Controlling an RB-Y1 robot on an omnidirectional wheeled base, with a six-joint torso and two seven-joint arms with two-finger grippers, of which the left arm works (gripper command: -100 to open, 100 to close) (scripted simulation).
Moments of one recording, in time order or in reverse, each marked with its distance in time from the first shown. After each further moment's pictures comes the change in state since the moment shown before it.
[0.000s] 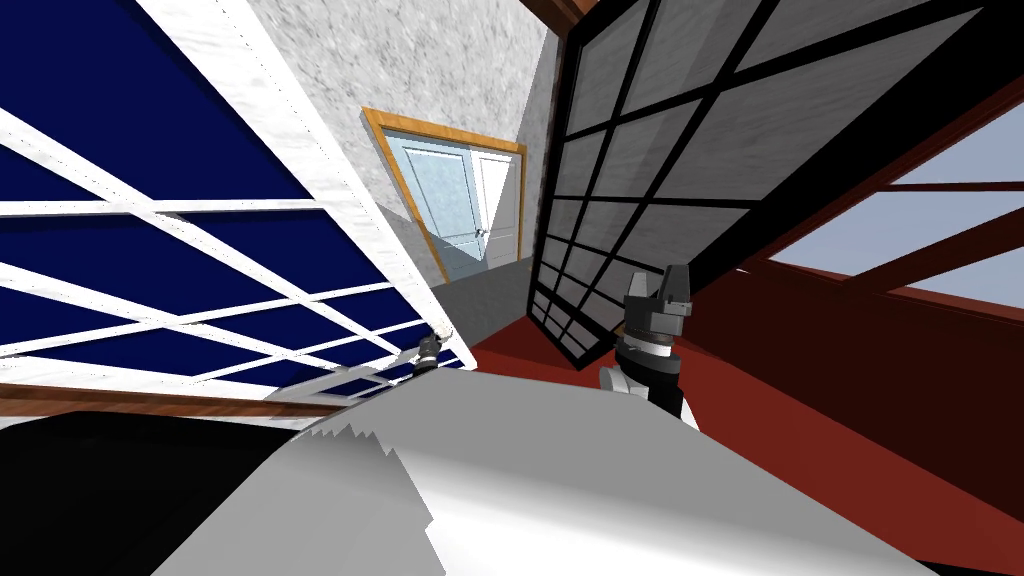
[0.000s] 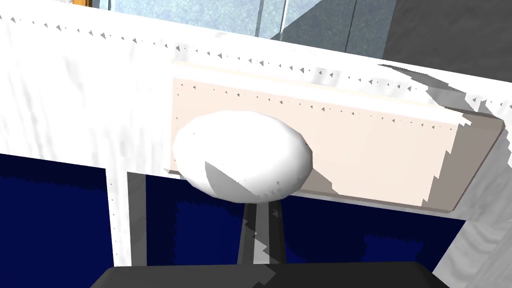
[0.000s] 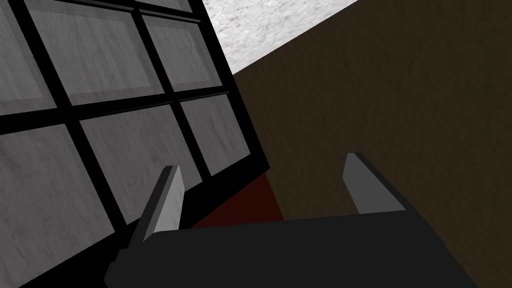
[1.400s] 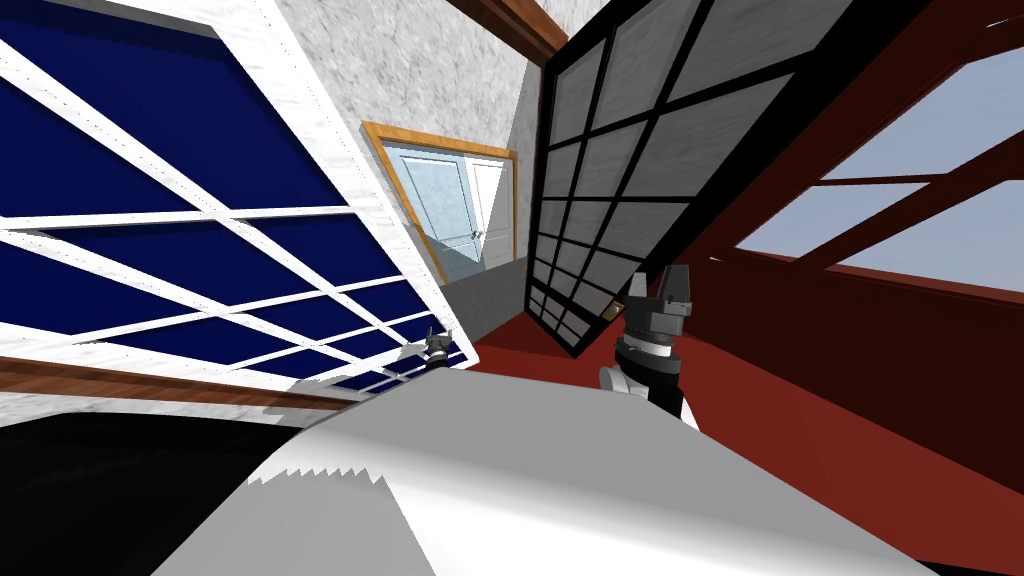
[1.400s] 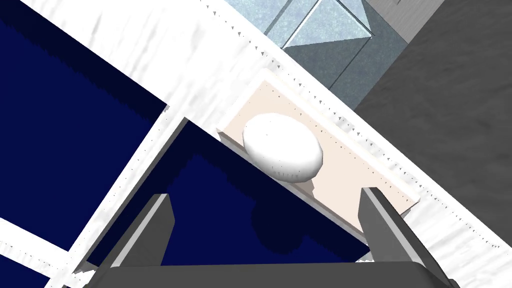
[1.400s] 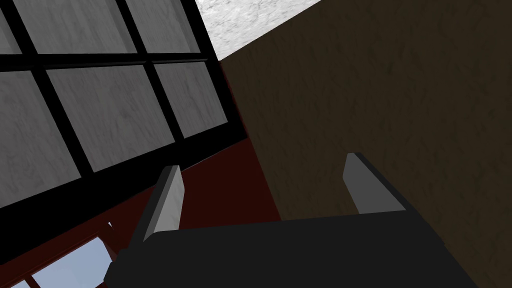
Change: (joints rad) arm -0.033 -0.063 -0.058 -0.052 0.155 0.021 0.340
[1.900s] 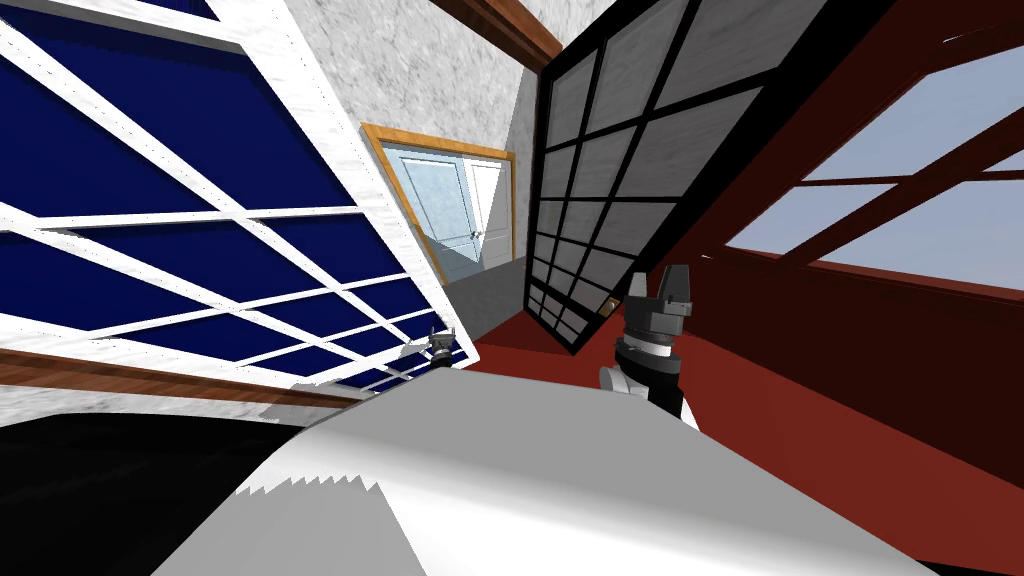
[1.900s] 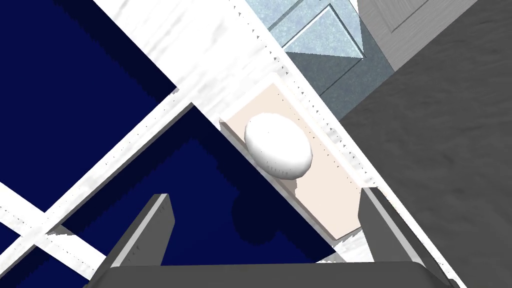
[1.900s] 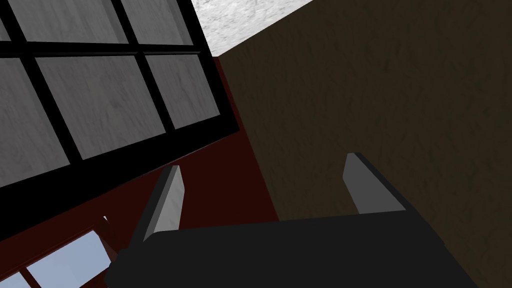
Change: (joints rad) arm -0.016 -0.025 -0.022 -0.012 0.057 0.005 0.125
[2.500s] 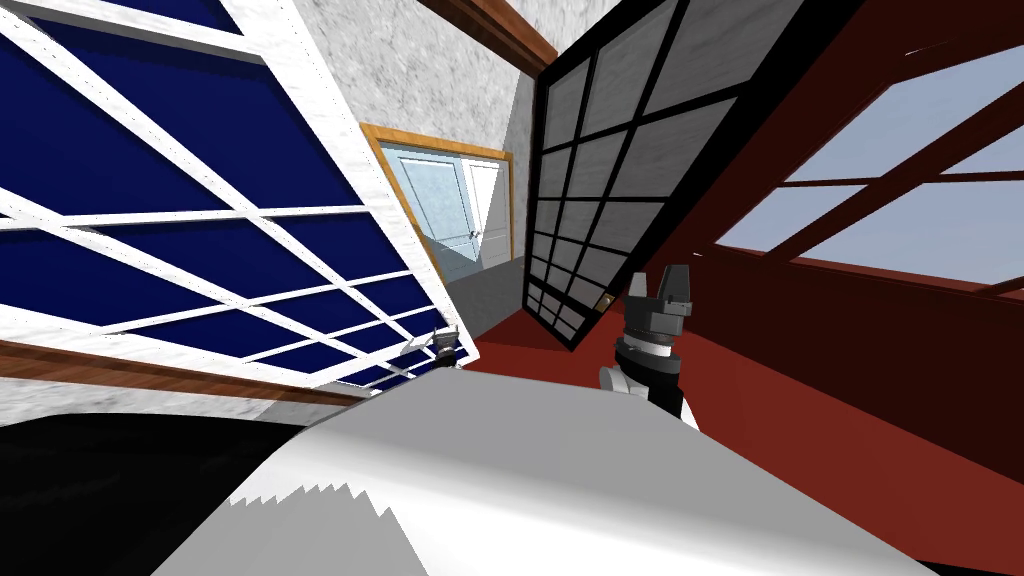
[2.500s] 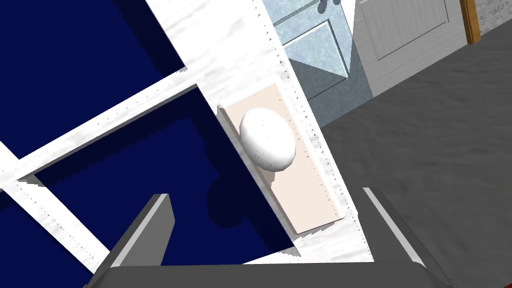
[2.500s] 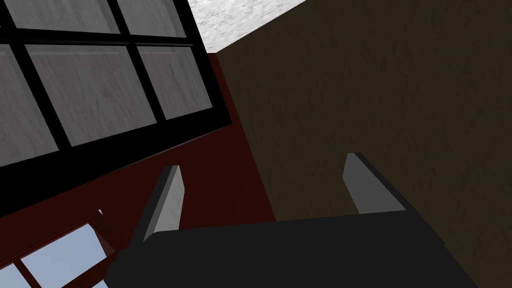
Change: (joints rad) arm -0.011 -0.029 -0.024 -0.025 0.064 0.009 0.148
